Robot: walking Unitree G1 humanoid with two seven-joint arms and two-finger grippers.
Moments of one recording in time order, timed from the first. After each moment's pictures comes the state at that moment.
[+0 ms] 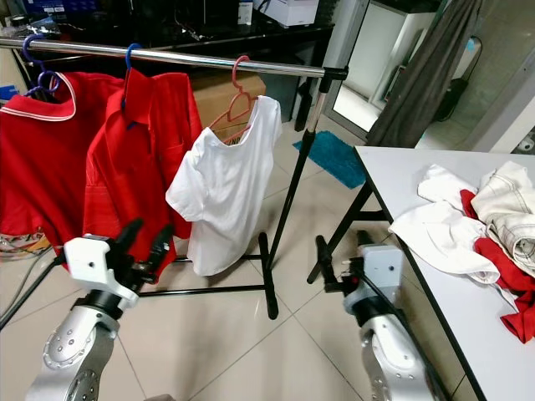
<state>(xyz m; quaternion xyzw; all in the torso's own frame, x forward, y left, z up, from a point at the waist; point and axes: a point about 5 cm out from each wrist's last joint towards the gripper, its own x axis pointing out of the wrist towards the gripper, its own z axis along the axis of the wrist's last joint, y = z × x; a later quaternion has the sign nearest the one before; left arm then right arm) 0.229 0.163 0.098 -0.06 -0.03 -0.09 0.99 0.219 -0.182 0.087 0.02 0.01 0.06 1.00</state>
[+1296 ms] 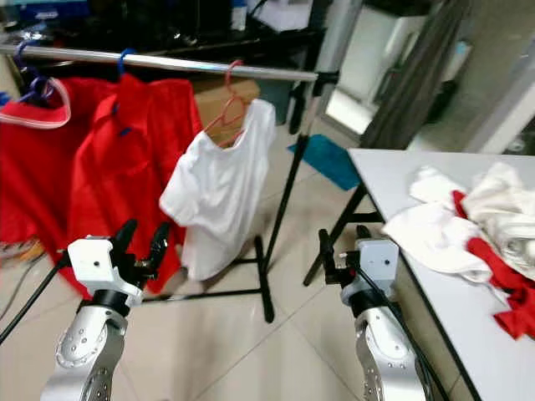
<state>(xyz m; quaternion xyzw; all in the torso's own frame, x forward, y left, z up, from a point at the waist) 0.233 0.155 0.094 -0.06 -0.04 -0.05 1.00 0.234 -0.174 0.082 0.02 0.01 0.05 1.00</state>
